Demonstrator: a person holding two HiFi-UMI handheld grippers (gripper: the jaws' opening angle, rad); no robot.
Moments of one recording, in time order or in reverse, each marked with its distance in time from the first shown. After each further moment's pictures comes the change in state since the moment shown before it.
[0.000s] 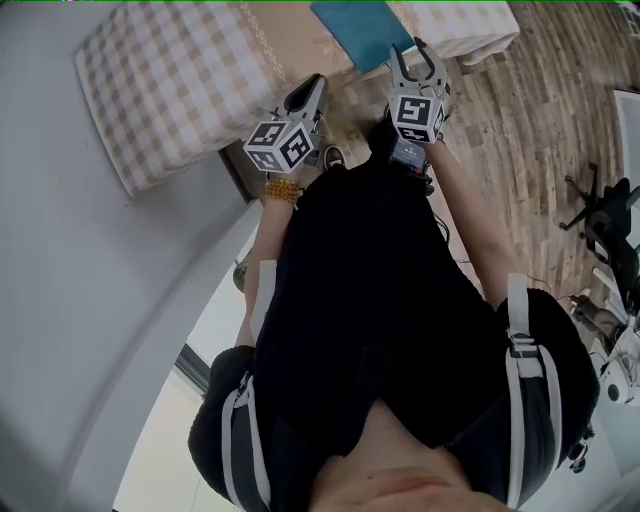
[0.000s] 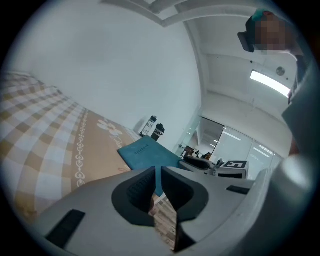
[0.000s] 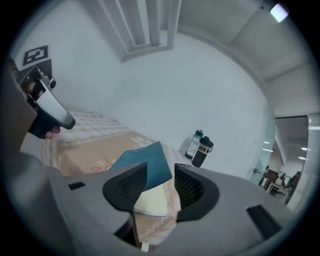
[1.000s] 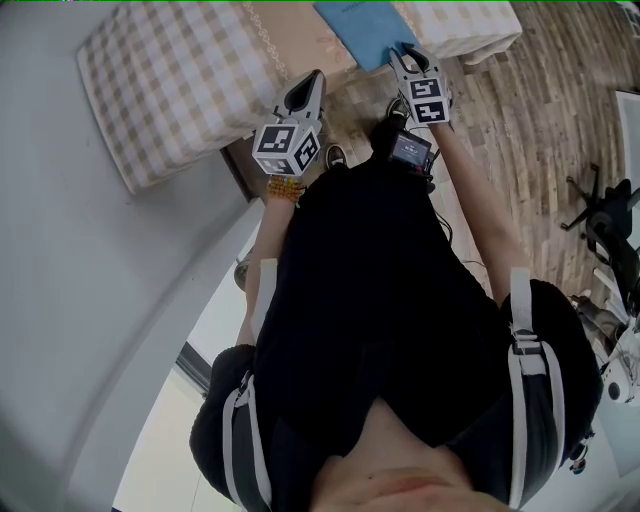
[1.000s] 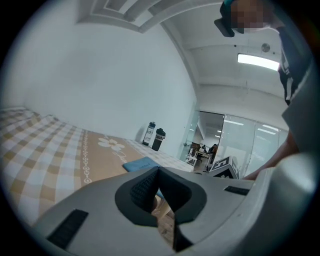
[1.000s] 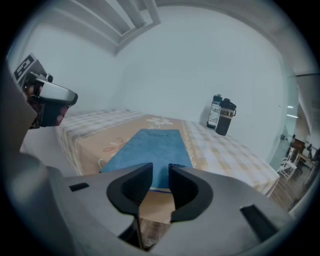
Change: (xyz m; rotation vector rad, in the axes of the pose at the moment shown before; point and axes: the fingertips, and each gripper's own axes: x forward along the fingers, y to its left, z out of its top) left arm -0.008 -0.010 0.022 0.208 -0.053 0.077; right arm 0.026 0.030 -0.071 0.176 0.215 0.284
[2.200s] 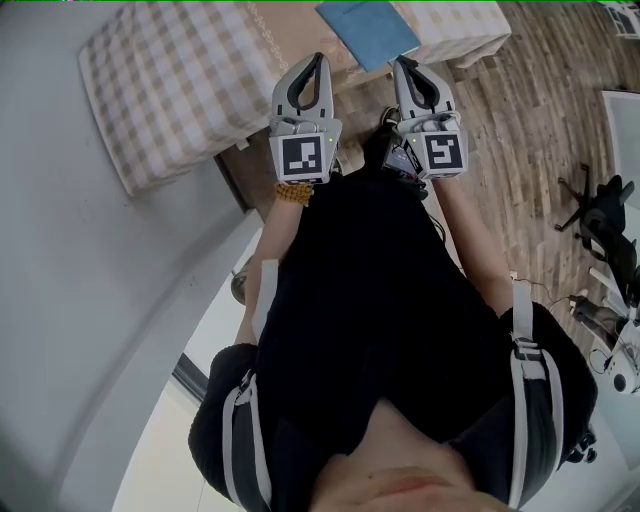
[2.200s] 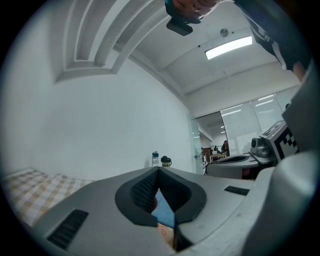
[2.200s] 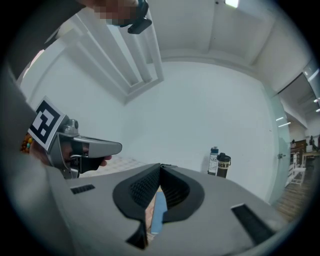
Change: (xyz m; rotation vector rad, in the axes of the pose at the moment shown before) left arm -0.047 -0.043 0.094 0.347 -0.302 0.127; right arm -0.157 0.072 0.142 0.026 -0.503 -0.042
